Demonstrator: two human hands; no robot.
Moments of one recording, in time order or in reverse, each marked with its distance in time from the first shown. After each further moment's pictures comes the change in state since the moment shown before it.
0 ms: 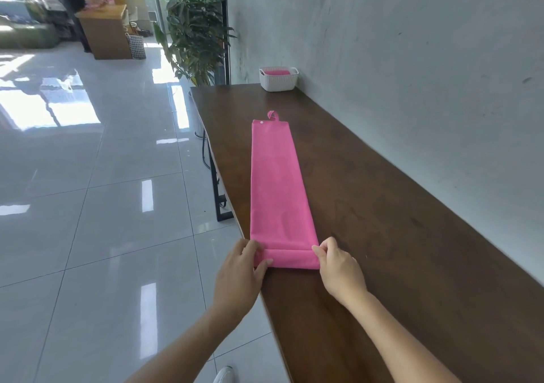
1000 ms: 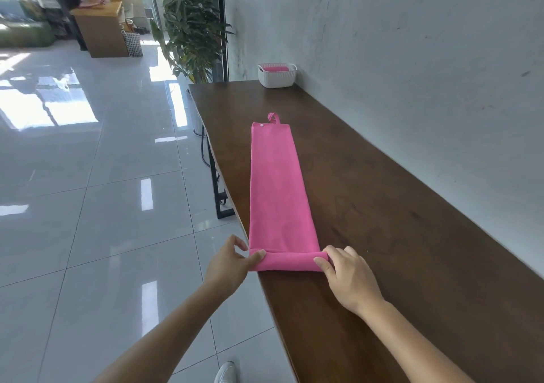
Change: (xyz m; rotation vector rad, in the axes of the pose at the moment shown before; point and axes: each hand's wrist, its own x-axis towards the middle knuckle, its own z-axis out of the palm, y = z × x) left_hand 0.020 -0.014 -0.020 -0.305 -0.261 -0.473; right_hand -0.019 0.027 0.003 -0.129 0.074 -0.181
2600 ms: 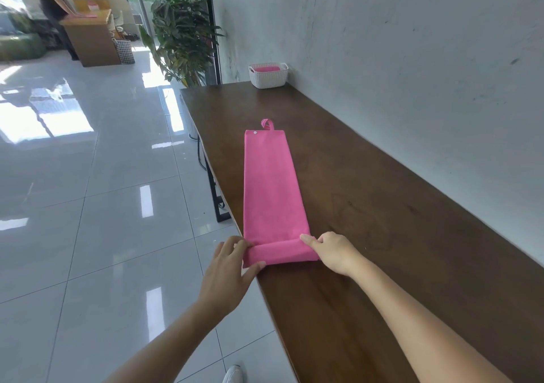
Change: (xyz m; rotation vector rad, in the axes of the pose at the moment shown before) left_hand -0.003 -0.017 0.001 0.454 0.139 0.569; right_hand 0.054 -0.023 -0.024 0.308 -0.377 0.285
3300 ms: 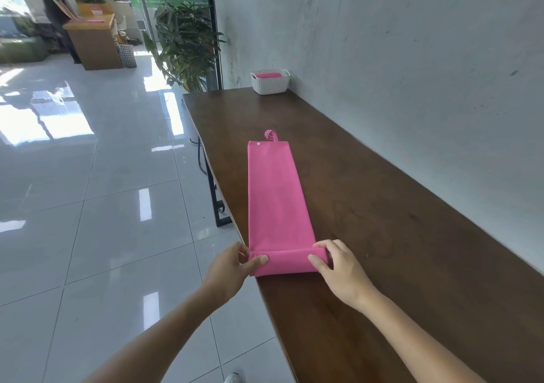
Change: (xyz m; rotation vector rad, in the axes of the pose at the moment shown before) left_hand 0.024 0.004 -0.015 -0.395 -0.206 -0.376; right_hand -0.023 0.026 0.023 0.138 0.215 -0.239
